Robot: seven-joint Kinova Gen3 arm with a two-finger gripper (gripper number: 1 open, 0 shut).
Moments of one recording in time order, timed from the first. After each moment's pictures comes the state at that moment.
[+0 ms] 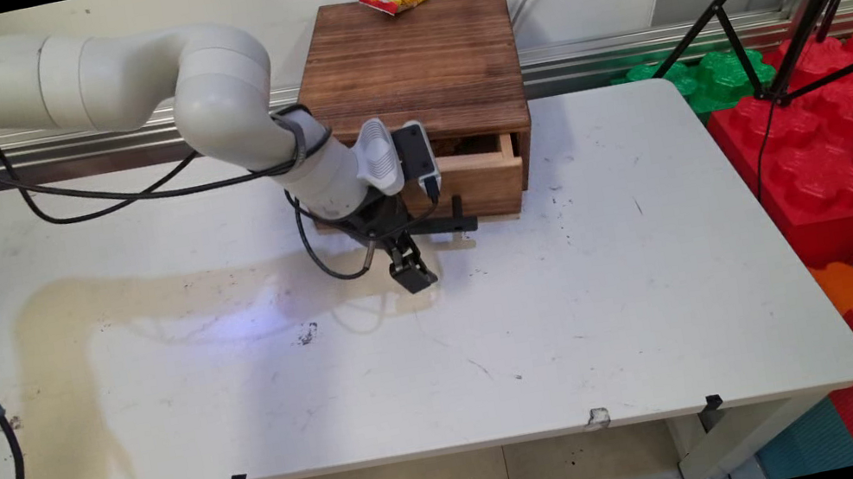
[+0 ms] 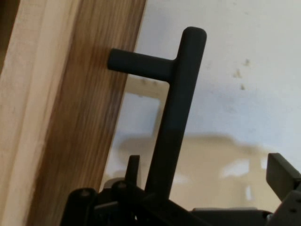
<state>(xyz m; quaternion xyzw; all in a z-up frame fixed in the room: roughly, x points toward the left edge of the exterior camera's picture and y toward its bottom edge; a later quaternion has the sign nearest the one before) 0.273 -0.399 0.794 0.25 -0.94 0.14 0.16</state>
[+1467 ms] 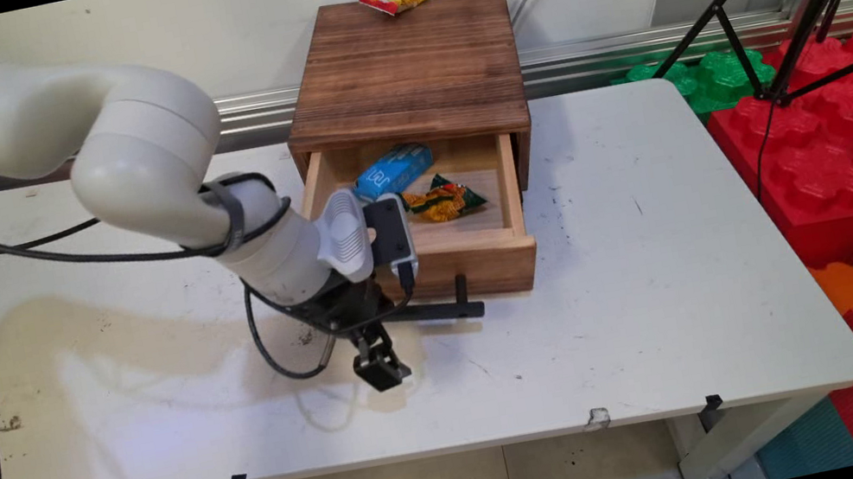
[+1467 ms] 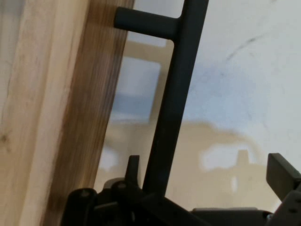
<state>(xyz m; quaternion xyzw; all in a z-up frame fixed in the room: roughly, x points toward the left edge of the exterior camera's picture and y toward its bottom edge) 0.257 -0.285 0.815 0.25 -0.95 0.08 0.14</state>
